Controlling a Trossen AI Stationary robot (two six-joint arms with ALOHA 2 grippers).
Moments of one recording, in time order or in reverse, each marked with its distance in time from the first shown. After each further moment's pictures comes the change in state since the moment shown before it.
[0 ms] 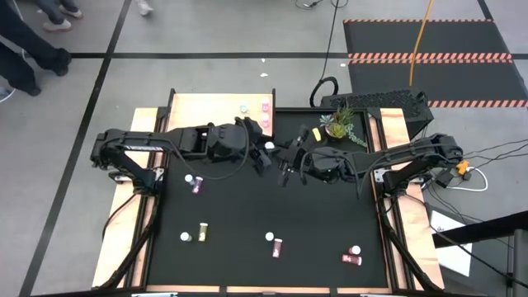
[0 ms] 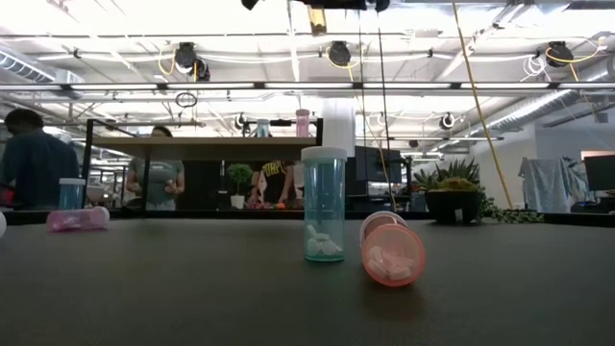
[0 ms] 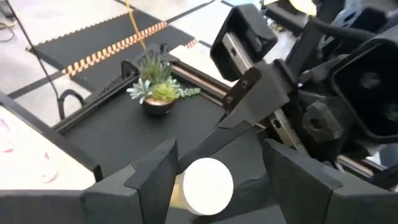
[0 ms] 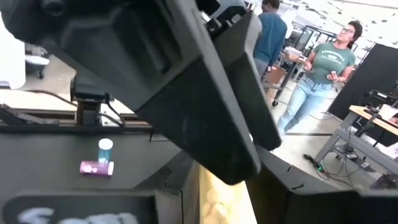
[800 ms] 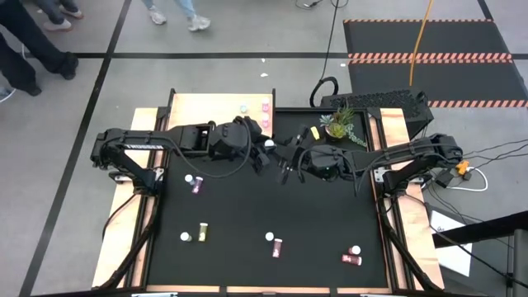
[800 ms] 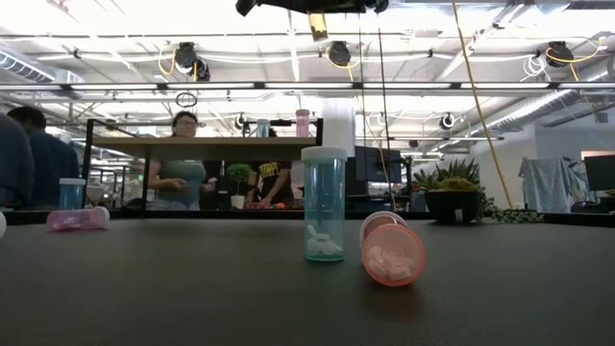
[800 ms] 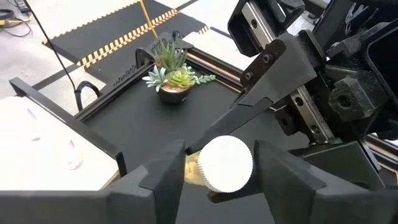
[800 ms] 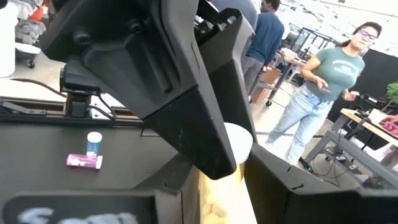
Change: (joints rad) left arm 0.021 -0.001 -0.002 -0.078 -0.006 0.027; right arm -0.024 0.000 0.001 -0.009 0.000 -0.044
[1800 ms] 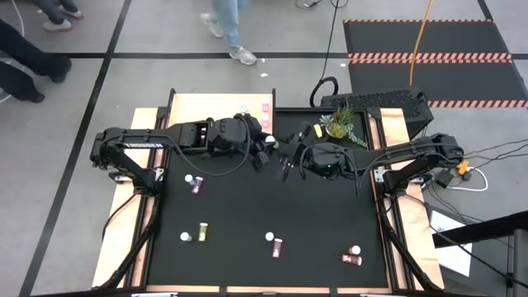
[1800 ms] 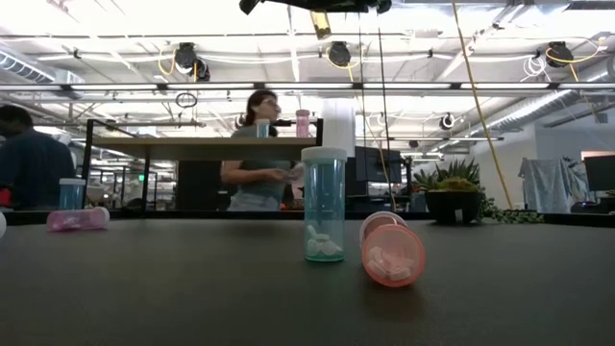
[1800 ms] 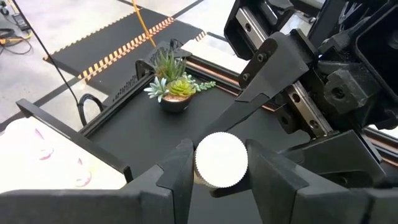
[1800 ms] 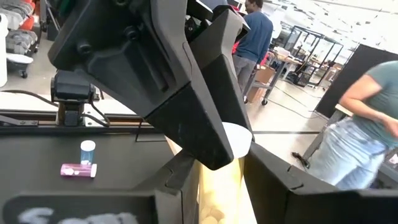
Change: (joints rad) left arm 0.014 -0.002 0.000 0.048 0.027 0.089; right arm -0.009 -0.004 0.000 0.014 0.007 0.026
